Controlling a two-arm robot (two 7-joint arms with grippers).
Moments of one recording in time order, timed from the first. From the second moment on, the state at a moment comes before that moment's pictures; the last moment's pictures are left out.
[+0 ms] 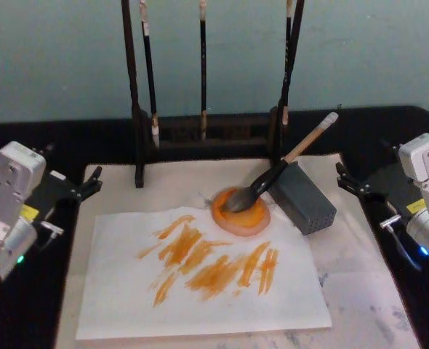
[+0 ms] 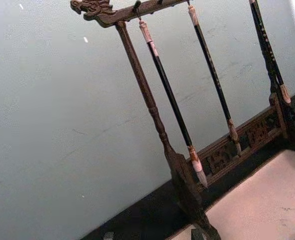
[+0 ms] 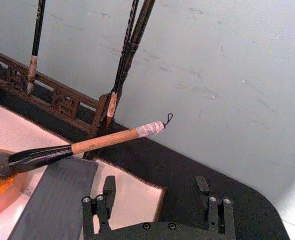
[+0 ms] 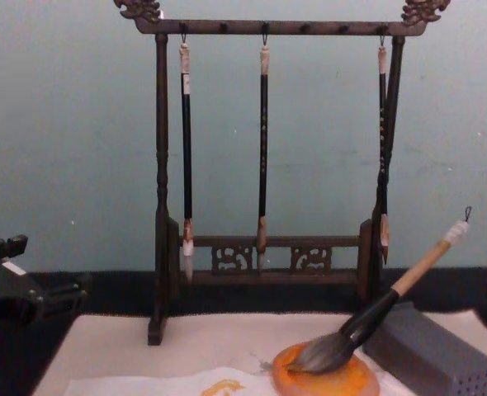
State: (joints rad) left arm -0.20 0.60 0.45 -1.41 -0.25 -0.12 0.03; right arm 0.20 0.60 -0.45 -1.41 0.25 -0.12 -0.03
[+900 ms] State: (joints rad) left arm -0.20 0.60 0.45 -1.41 -0.25 -0.12 0.03; right arm 0.16 0.45 -0.23 -1.44 0.76 0.16 0.19
